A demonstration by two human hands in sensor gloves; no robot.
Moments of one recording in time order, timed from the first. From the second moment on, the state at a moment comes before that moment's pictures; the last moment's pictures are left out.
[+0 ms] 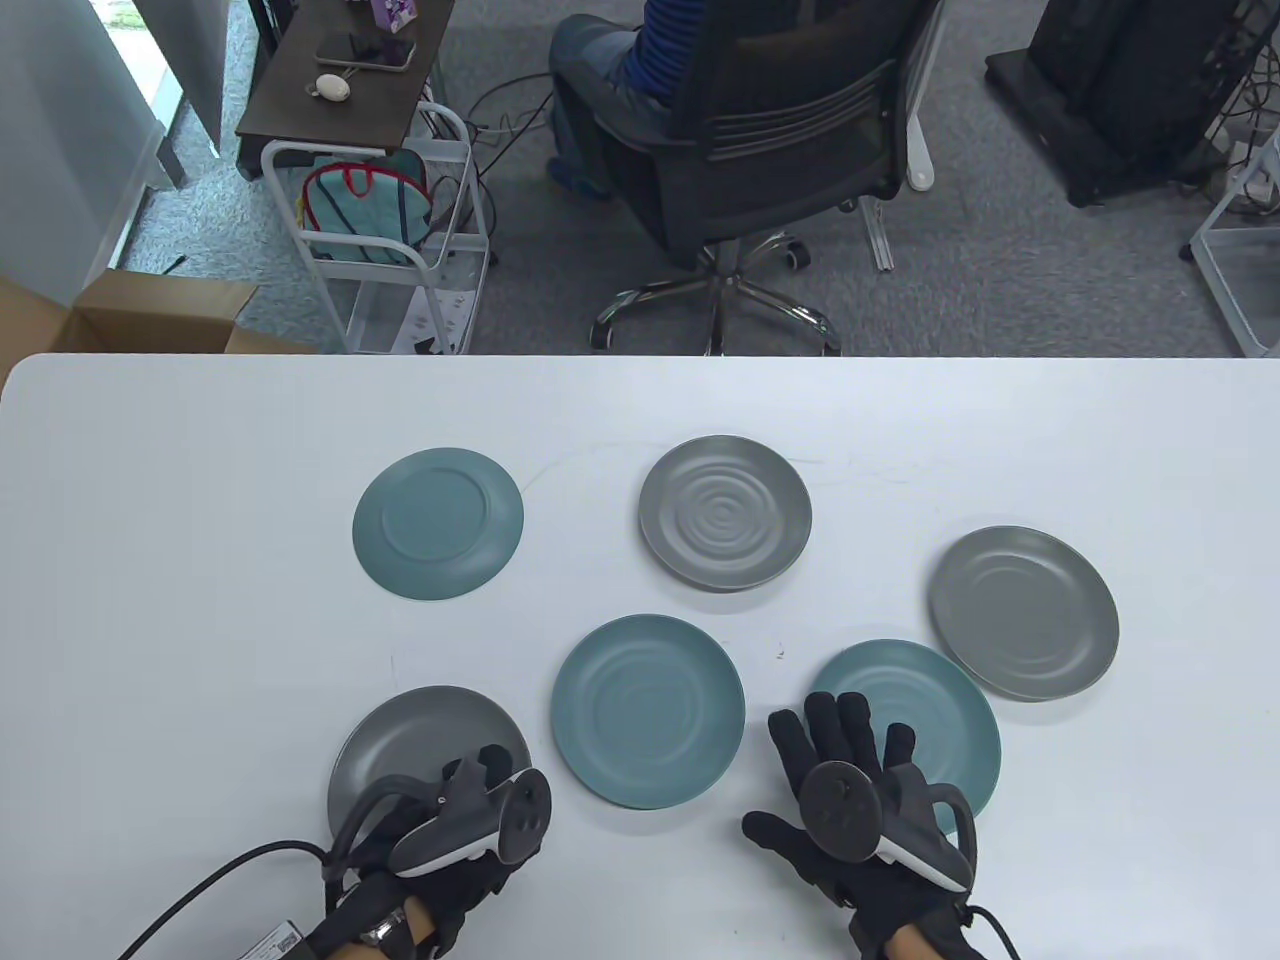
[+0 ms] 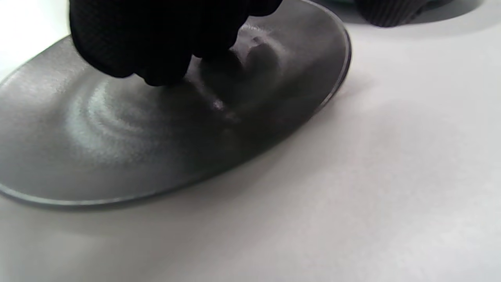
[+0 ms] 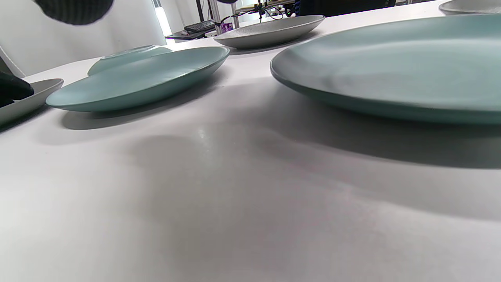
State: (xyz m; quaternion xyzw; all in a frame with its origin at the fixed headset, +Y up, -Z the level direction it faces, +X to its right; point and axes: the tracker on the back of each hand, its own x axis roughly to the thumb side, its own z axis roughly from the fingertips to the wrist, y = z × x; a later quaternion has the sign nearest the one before) left_hand -0.167 -0.762 -0.146 -0.25 -0.15 -0.12 0.95; right_hand 0.156 -0.756 -0.144 0.12 0.15 0.98 0.10
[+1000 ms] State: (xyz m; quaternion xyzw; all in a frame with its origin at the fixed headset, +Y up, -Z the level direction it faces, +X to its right) left_hand -0.167 -0.735 -0.149 -0.21 -0.13 -0.08 0.97; right_hand 0.158 -0.756 -0.140 0.13 0.14 0.98 0.11
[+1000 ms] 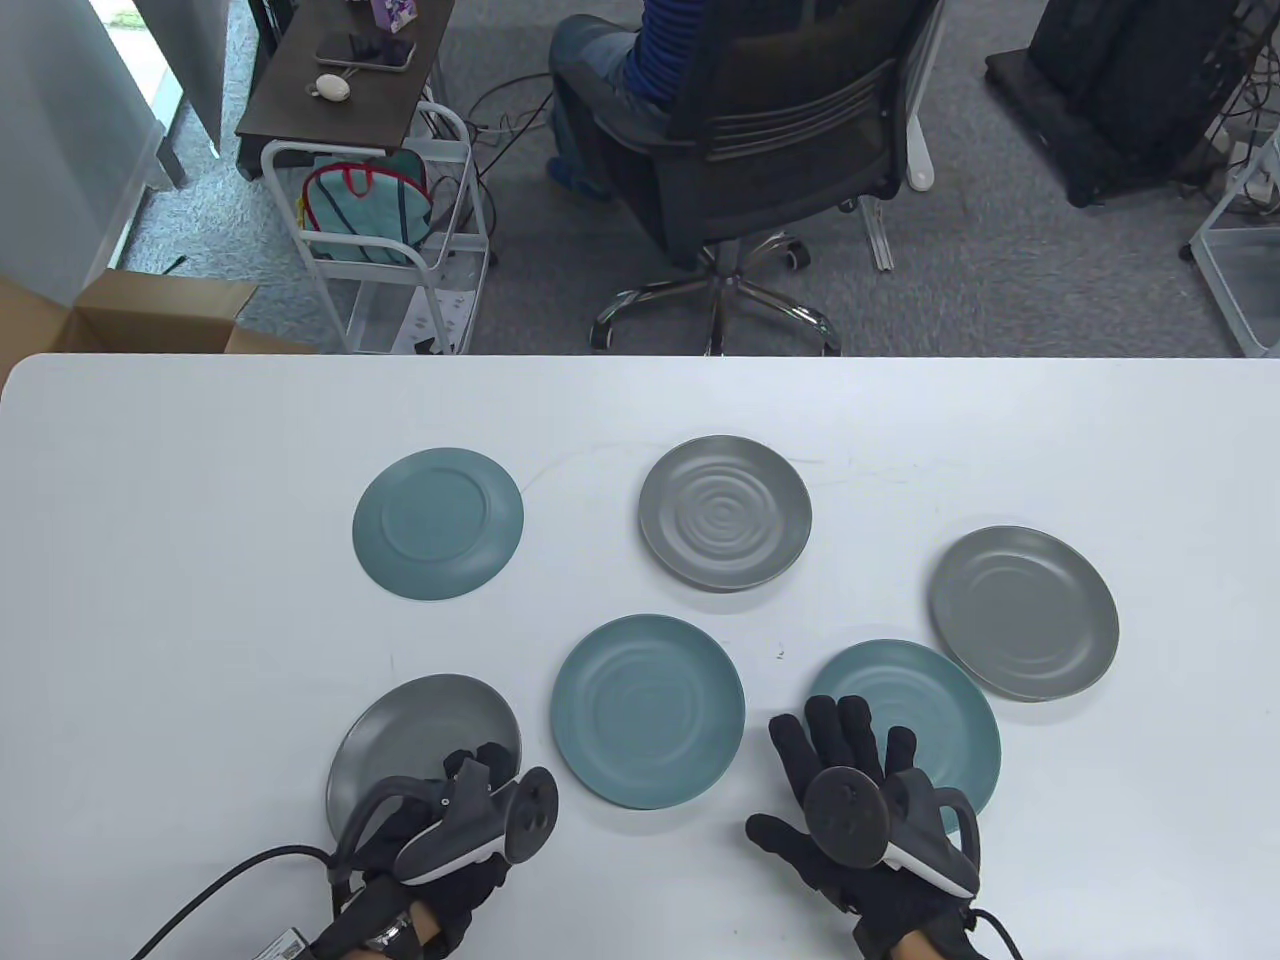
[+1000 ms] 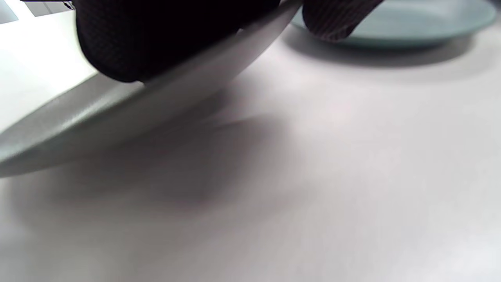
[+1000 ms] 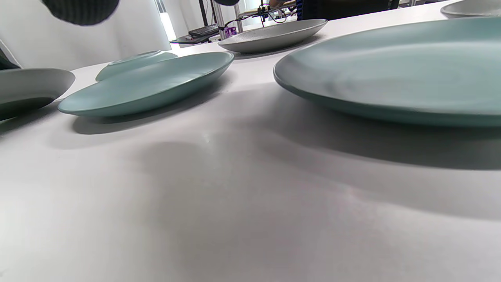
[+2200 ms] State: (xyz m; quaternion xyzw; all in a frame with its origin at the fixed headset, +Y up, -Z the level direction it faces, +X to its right) left_hand -0.314 -0.667 -0.204 -0.14 0.06 0.43 0.89; right_hand 0.157 -0.757 -0.140 0.13 0.16 0.97 0.11
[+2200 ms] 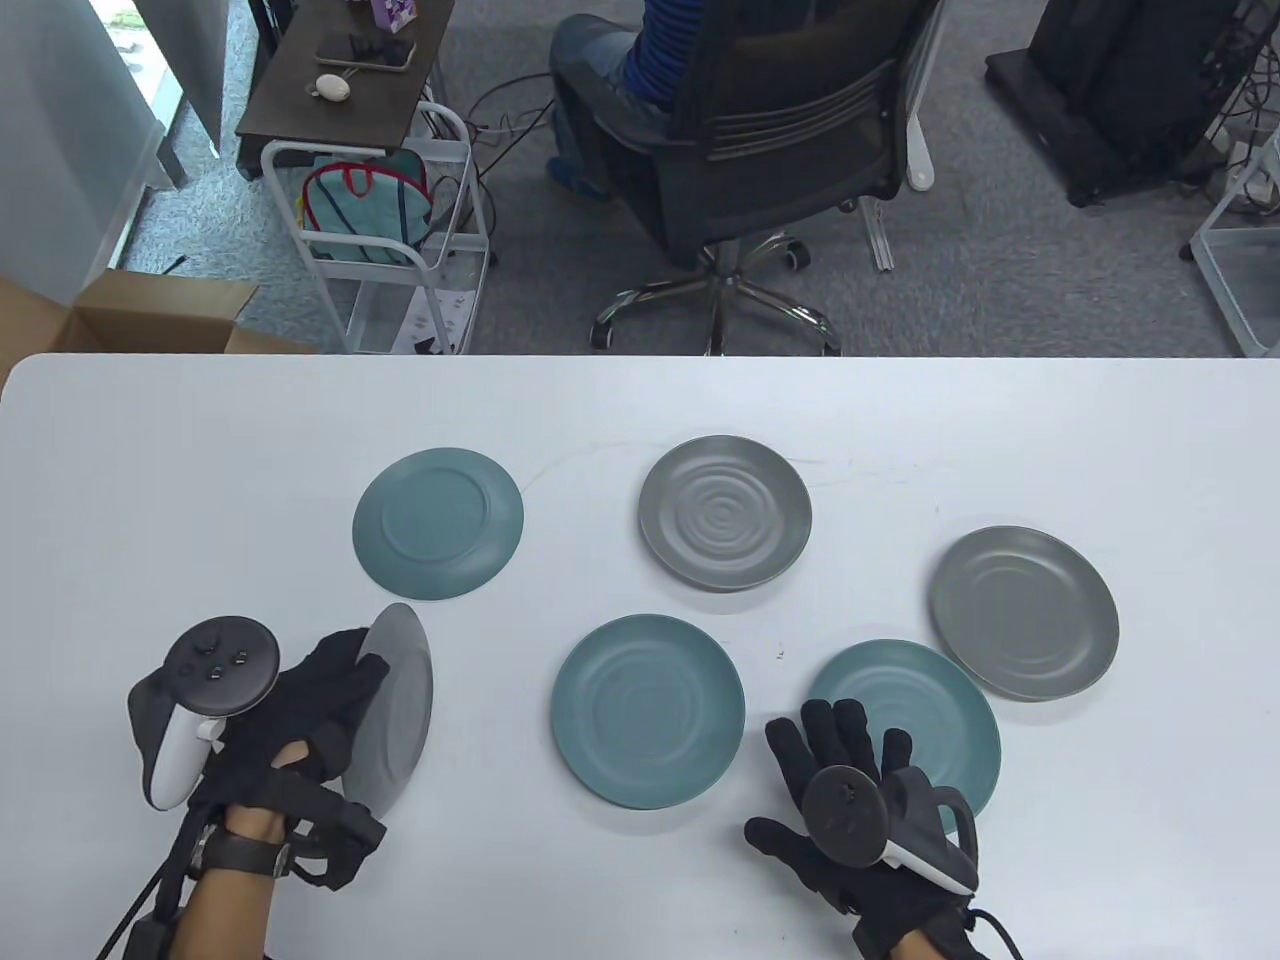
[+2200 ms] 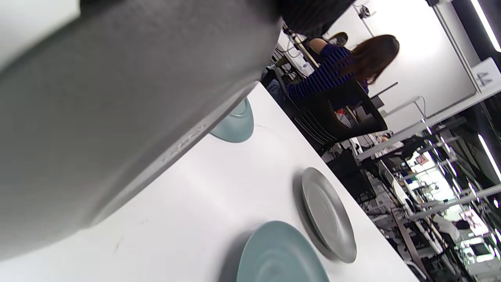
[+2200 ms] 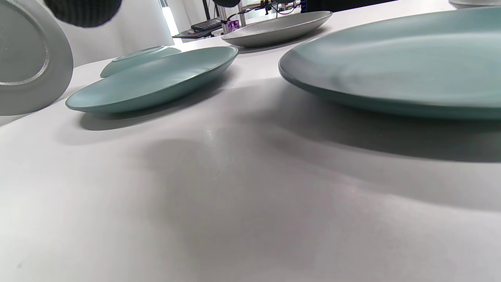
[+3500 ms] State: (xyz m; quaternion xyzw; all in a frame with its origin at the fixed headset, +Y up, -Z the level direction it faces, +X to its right) left_hand -0.355 -0.765 -0.219 -0.19 0.24 0.22 0.93; right_hand 0.156 -0.756 -0.140 0.13 0.16 0.97 0.11
